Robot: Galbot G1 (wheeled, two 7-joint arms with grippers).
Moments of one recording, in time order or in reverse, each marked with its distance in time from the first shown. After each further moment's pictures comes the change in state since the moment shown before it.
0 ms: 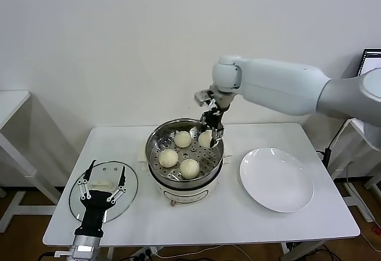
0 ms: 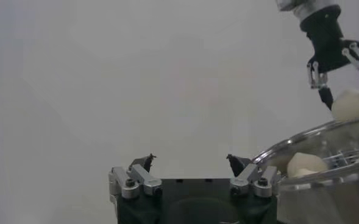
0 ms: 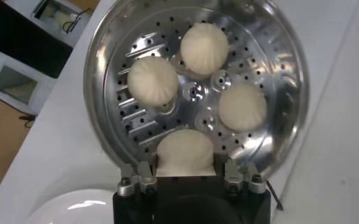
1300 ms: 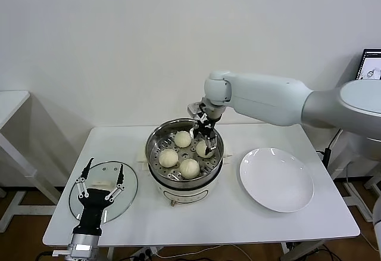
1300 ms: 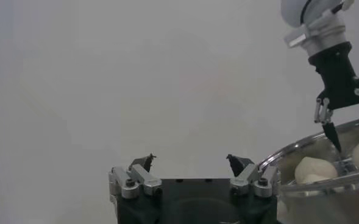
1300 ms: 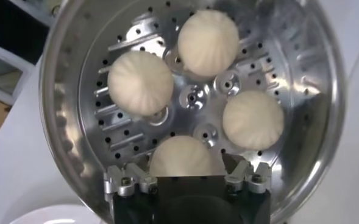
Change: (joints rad) left arm -0.006 -0.002 -0.008 -0.010 0.004 0.005 -0.003; right arm -0.052 -0.023 0.067 0.019 -0.006 -0.004 0.087
